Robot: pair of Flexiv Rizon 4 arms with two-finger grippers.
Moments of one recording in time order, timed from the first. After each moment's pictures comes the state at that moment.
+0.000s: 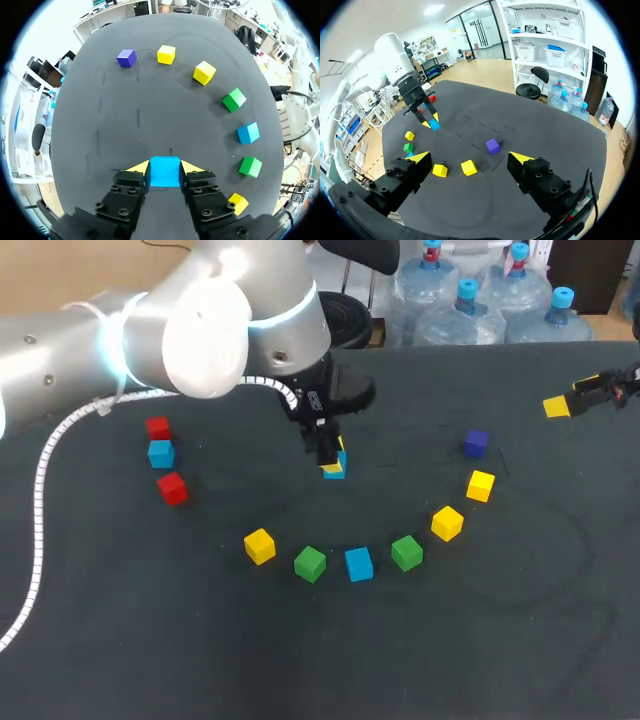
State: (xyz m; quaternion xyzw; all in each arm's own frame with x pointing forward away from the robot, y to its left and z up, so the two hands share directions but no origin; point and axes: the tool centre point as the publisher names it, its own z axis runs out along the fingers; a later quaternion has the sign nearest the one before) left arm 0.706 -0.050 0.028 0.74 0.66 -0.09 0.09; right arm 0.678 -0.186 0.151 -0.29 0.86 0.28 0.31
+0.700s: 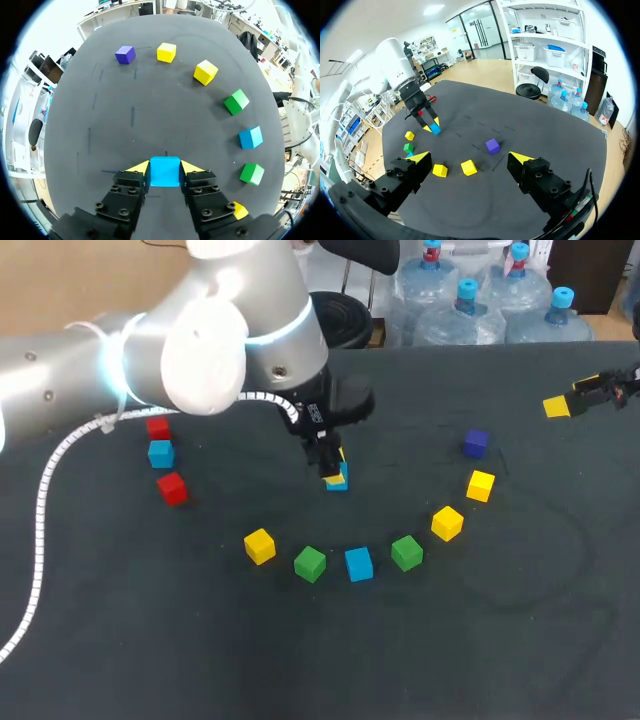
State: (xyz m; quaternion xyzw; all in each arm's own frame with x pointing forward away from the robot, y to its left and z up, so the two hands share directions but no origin) left arm 0.698 -0.053 0.011 0.72 0.68 -0.11 0.09; right arm 0.678 -0.186 0.151 -0.29 0.86 0.28 0.31
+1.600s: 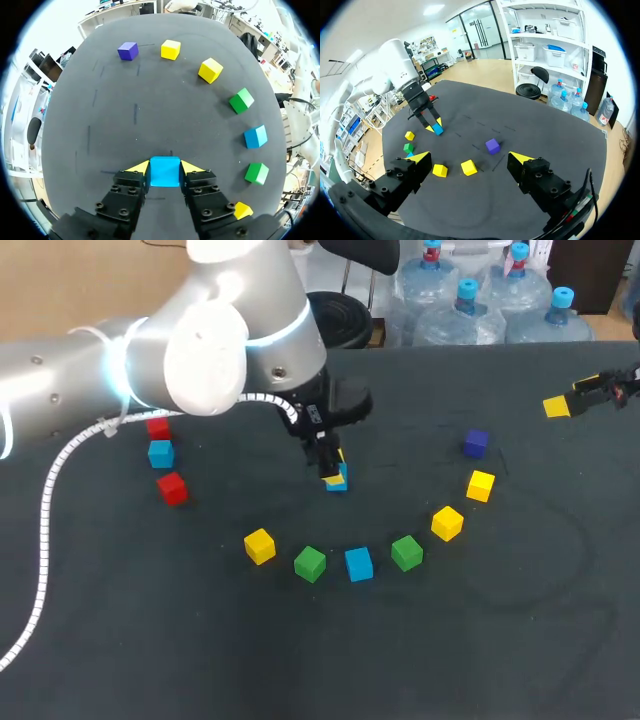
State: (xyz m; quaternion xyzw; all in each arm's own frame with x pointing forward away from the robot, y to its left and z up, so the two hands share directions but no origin) left arm 0.705 -0.053 0.003 0.72 0.68 -0.12 0.09; right arm 0.678 -0.186 0.151 -0.29 0.86 0.28 0.31
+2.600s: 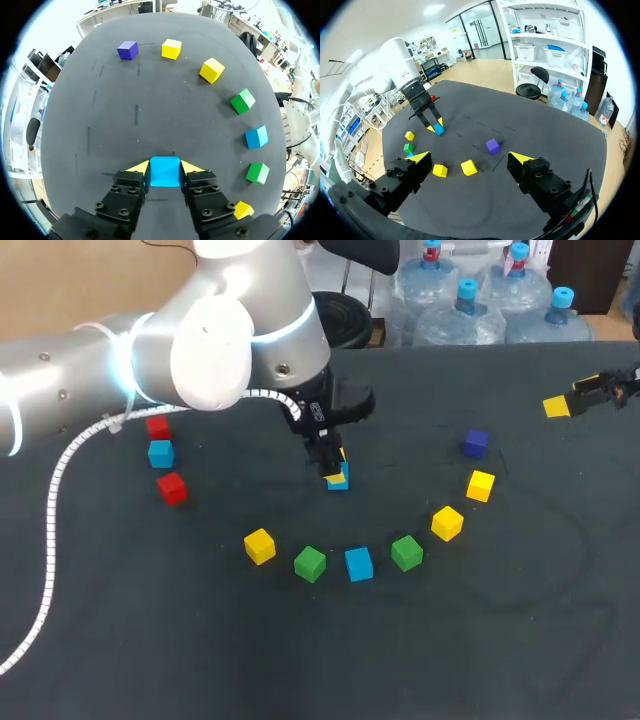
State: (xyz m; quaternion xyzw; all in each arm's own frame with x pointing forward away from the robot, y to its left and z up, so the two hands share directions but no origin) left arm 0.708 -0.054 0.002 0.72 0.68 -0.12 0.08; right arm 0.678 -0.186 0.151 -0.29 0.86 0.28 0.31
